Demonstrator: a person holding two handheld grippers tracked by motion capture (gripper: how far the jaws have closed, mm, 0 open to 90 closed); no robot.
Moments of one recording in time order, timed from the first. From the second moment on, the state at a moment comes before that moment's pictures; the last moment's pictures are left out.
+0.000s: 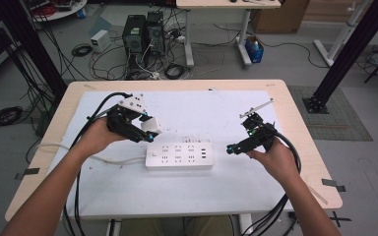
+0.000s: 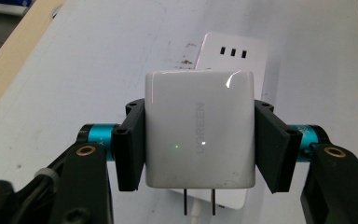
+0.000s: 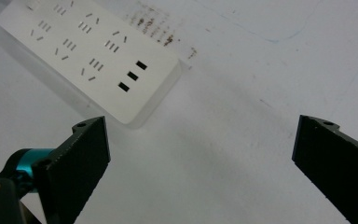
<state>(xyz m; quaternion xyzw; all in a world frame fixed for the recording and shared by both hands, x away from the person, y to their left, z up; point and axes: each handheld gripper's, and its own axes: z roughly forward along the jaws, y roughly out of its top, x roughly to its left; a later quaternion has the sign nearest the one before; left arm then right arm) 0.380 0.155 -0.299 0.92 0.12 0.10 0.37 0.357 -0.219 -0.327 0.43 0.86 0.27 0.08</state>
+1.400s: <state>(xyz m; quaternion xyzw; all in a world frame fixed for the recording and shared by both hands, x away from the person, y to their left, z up) 0.363 0.059 -0.314 0.92 0.02 0.08 0.37 0.365 -0.188 -0.340 0.49 0.73 0.44 -0.19</state>
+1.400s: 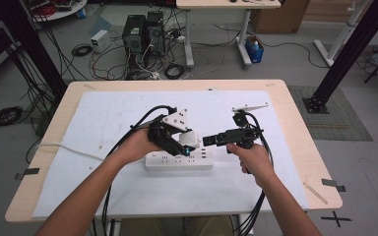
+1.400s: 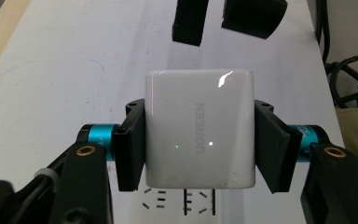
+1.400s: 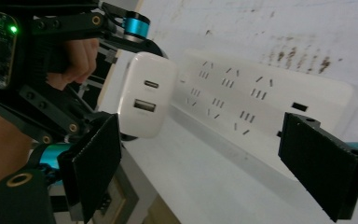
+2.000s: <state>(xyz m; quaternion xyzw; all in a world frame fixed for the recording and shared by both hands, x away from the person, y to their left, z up) 0.357 0.037 -0.312 0.93 0.00 0.10 0.36 0.369 -0.173 -0.345 0.49 0.70 0.46 -0.26</state>
